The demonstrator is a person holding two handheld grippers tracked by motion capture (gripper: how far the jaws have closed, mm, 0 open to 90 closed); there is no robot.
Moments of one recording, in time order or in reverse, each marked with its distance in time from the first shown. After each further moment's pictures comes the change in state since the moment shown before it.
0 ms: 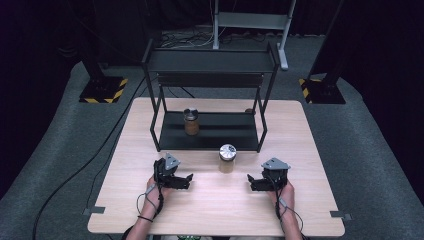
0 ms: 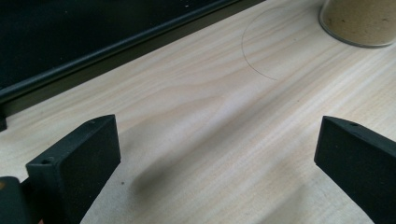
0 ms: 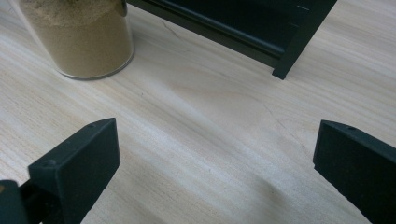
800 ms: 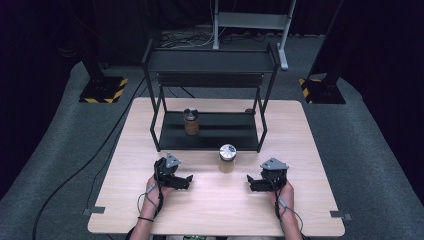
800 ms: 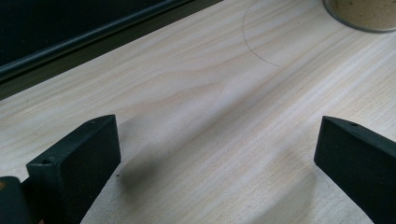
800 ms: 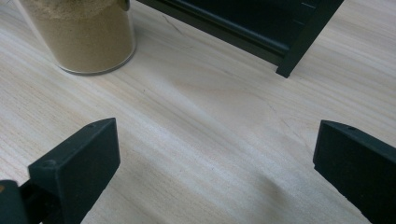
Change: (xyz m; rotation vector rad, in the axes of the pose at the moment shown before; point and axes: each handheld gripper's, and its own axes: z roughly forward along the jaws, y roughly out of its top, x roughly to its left) left arm 0.005 0.010 0.005 0.062 -0.012 -0.006; right arm 0.002 0.002 0.002 0.014 -0.002 -0.014
